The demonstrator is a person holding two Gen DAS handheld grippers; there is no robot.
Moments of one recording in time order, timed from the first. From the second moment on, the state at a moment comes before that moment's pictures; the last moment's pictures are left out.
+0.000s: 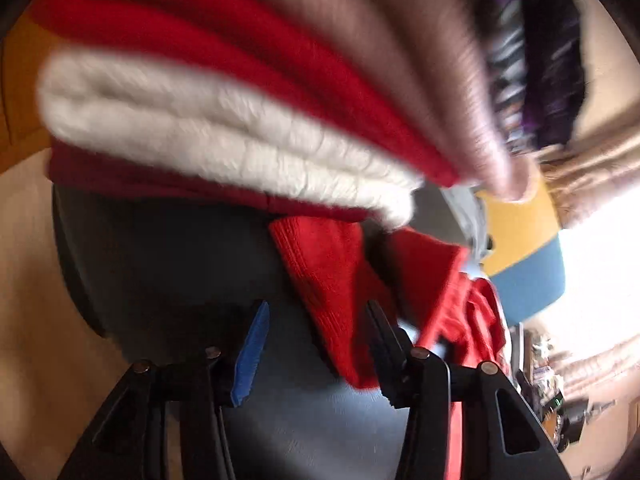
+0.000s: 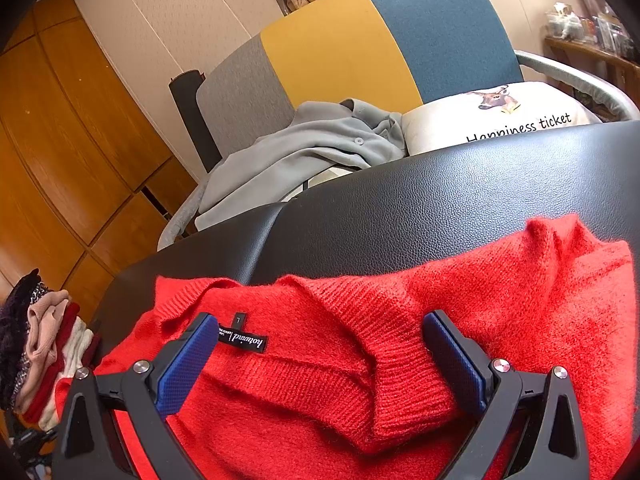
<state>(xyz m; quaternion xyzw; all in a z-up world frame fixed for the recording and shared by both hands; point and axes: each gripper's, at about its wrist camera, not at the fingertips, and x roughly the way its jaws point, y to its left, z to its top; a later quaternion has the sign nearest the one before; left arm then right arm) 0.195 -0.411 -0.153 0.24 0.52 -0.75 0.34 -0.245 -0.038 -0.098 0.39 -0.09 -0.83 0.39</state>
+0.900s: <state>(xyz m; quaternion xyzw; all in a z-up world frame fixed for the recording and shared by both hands) 0.093 -0.374 0.025 0.09 0.37 -0.87 0.33 -0.249 -0.029 -0.098 0.39 -0.12 -0.82 0.41</state>
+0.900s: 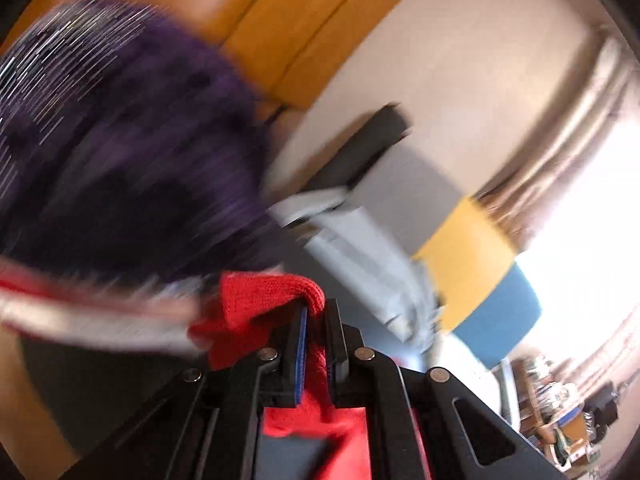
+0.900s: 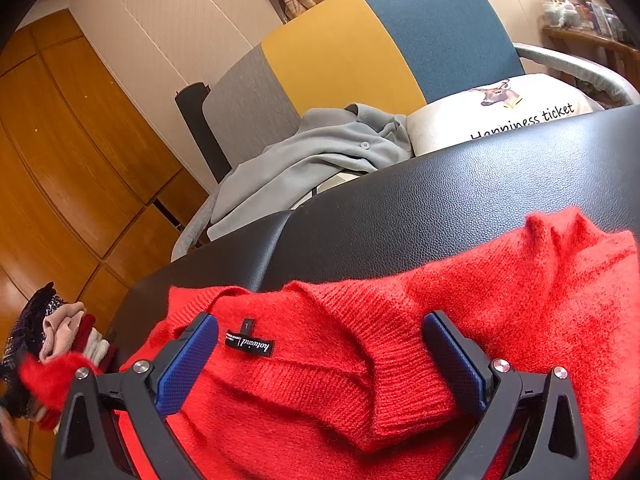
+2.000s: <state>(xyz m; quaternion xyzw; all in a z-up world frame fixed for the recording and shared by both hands) 0.015 -0.245 -0.130 0.33 0.29 -0.89 0.10 -0.248 -0.037 -0.097 0.40 -0.11 -0.82 0.40</state>
